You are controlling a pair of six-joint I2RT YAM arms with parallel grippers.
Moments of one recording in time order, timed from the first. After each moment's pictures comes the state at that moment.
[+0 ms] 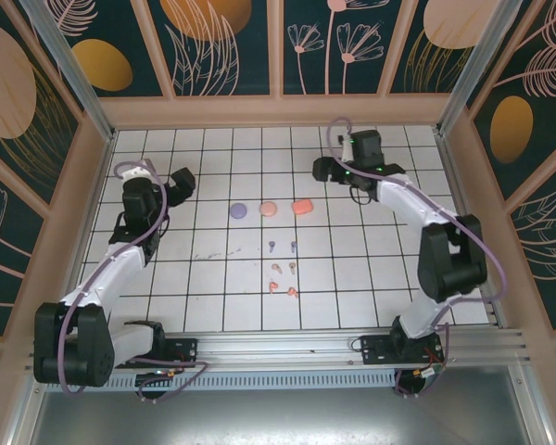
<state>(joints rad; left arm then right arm) -0.10 1.19 0.65 0.19 0.03 -0.59 0.32 1.72 1.27 -0.32 -0.19 0.28</state>
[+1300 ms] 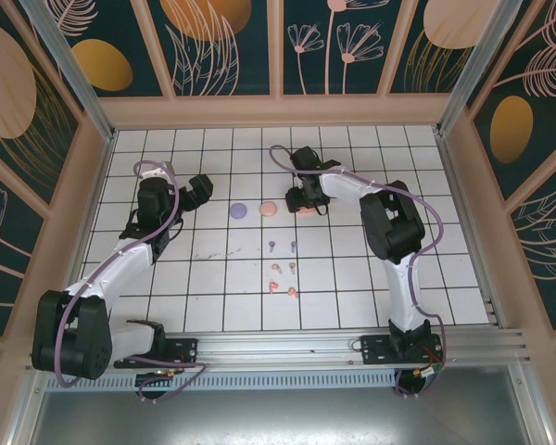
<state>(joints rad) -0.18 1.25 0.67 0.16 0.08 -0.61 0.53 2.16 1.59 -0.64 0.03 0.18</state>
